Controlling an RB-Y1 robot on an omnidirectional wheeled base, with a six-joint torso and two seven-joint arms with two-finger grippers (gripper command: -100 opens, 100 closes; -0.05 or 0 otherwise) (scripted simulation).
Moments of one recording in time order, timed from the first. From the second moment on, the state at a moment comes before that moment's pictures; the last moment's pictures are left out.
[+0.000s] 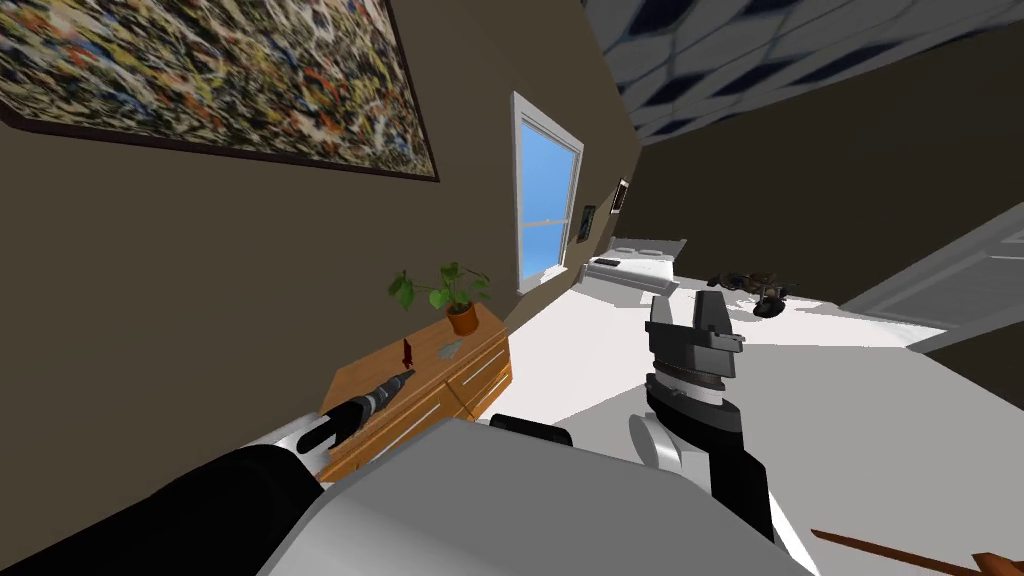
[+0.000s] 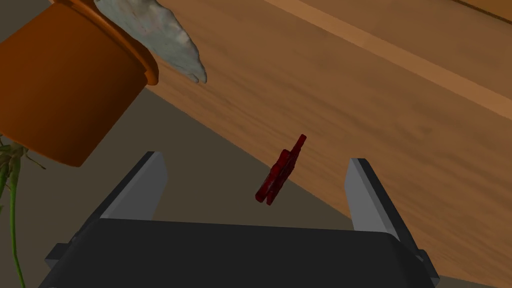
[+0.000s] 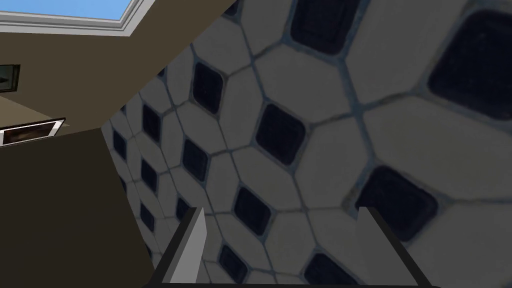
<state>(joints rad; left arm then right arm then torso) 0.87 1.09 0.02 -1.76 0.12 0.11 0.29 0.48 -0.02 0.03 -2.35 -0.02 -0.57 0.10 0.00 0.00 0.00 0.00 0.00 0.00</state>
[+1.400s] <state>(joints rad) 1.03 1.37 -0.06 -1.54 0.34 0.28 0.30 0.48 -0.02 0.03 -2.35 -0.02 -0.57 0.10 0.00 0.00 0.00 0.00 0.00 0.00</state>
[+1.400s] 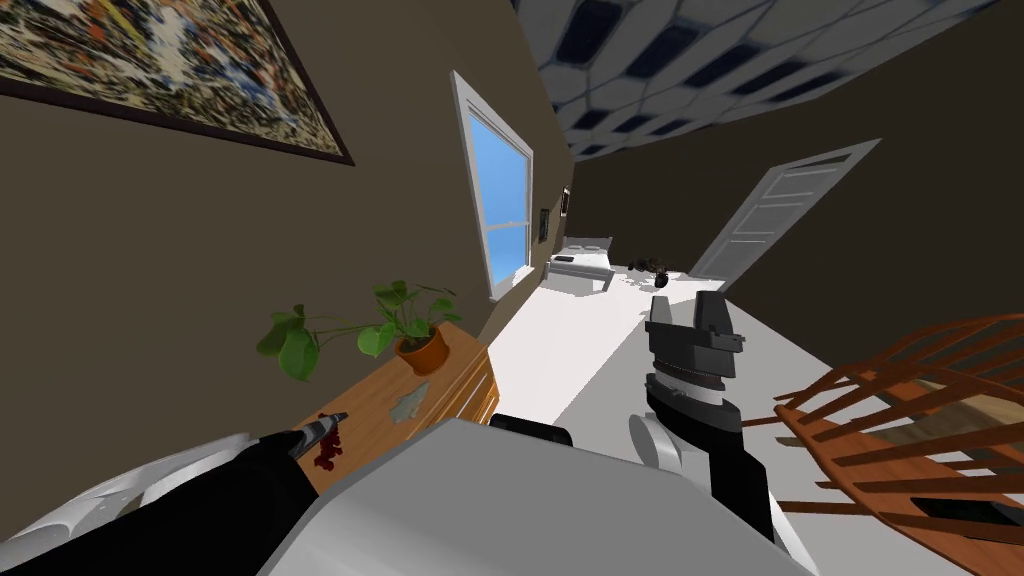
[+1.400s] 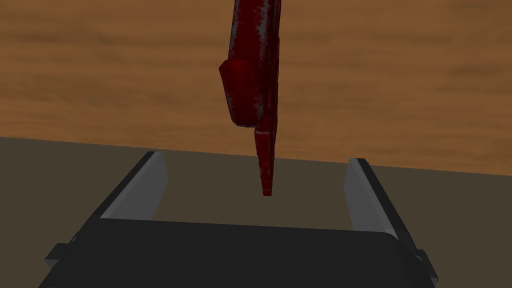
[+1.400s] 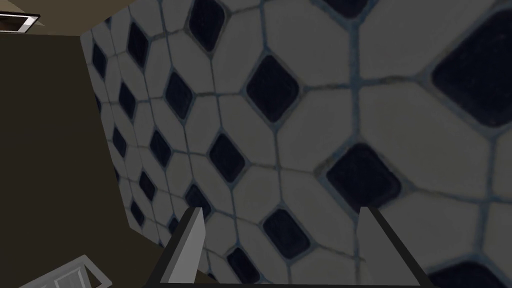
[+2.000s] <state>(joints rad) 0.98 1.29 -0.09 -1.48 0.31 0.26 0.27 0.48 -0.02 0.03 -2.35 -0.02 -0.57 0.10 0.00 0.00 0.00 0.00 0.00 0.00</state>
